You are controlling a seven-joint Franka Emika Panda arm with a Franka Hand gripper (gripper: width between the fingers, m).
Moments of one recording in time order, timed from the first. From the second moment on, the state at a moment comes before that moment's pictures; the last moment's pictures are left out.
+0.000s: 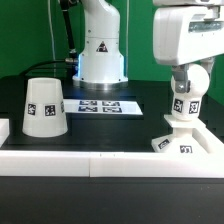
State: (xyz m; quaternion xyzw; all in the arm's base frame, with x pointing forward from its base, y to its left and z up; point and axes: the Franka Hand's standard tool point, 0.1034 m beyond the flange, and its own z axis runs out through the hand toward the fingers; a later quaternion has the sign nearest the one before) arm 0.593 0.108 0.116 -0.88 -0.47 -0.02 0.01
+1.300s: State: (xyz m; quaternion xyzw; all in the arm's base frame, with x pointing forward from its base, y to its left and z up) arm 0.593 0.105 0.115 -0.93 -0.37 -0.02 0.00
